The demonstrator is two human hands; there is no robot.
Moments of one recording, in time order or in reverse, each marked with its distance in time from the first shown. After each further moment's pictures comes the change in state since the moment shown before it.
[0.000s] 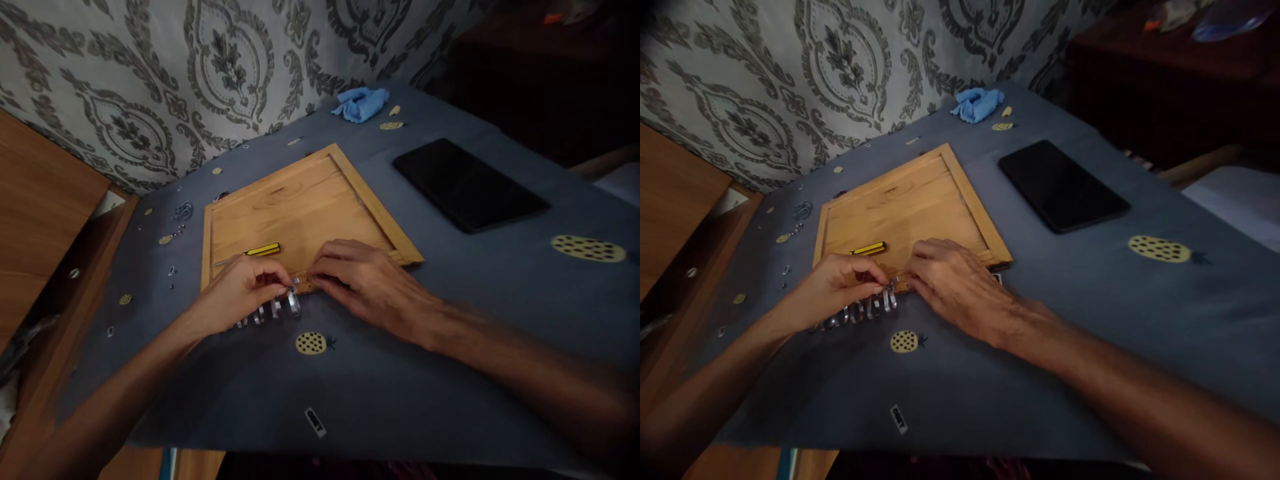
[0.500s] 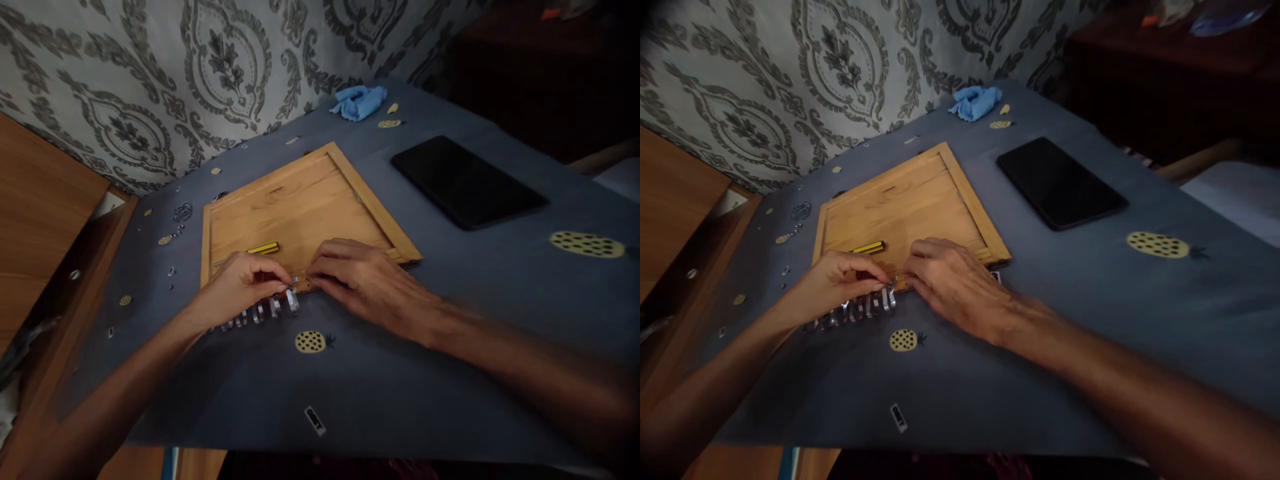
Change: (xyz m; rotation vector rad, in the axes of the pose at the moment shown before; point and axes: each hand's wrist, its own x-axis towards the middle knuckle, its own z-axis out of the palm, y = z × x) left_hand 0.006 -0.013 0.002 -0.083 -0.014 0.018; right_hand 0.000 -0.001 -0.002 0.013 -0.021 0.015
